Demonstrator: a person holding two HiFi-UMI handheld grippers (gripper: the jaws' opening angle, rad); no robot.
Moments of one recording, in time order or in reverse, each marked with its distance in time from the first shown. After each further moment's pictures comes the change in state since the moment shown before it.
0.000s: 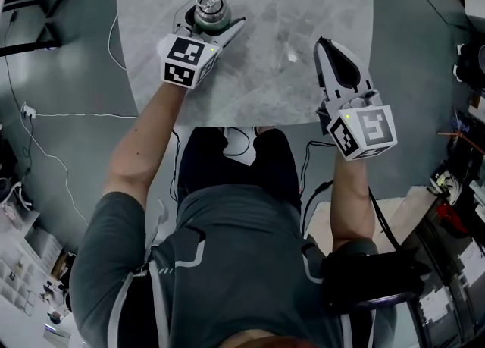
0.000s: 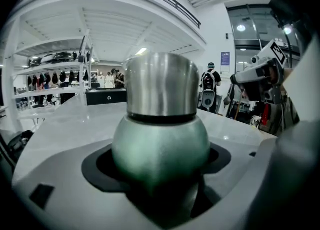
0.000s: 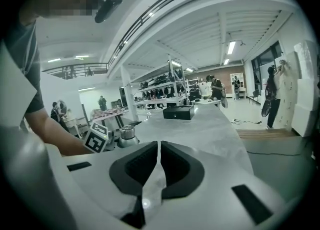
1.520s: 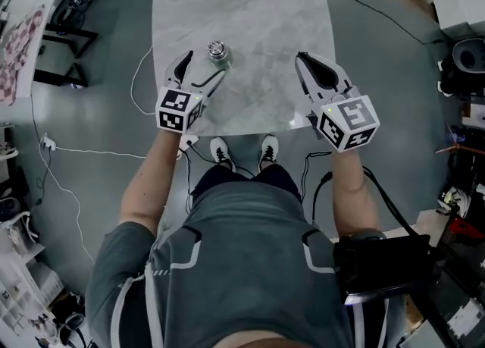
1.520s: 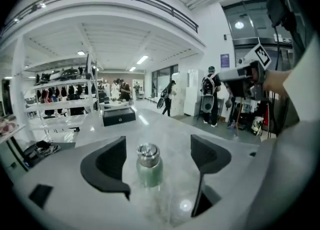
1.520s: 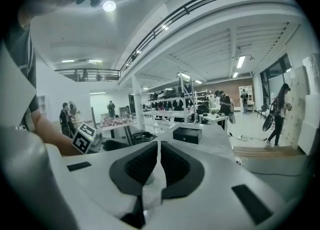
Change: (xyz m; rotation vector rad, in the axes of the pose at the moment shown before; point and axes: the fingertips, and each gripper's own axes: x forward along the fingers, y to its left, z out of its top) left arm -0.152 -0.058 0.073 0.031 -0.023 0.071; right arm -0.100 0.058 0.106 -0.107 -0.107 0.075
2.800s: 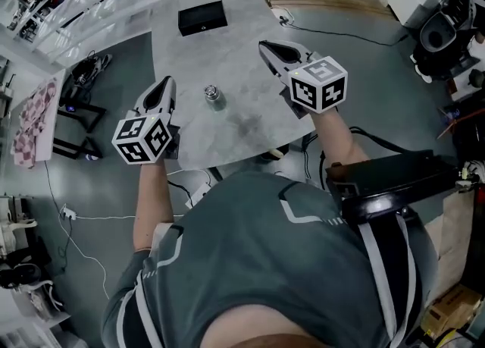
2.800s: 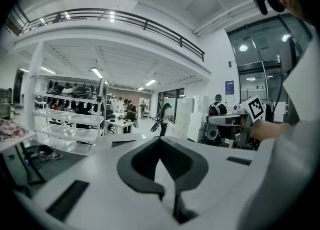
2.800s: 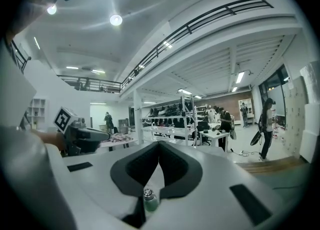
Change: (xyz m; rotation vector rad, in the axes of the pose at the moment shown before) left arm -0.160 0.002 0.199 -0.100 -0.251 0.051; right arm -0.036 0.038 0.138 -0.021 -0.169 -0.013
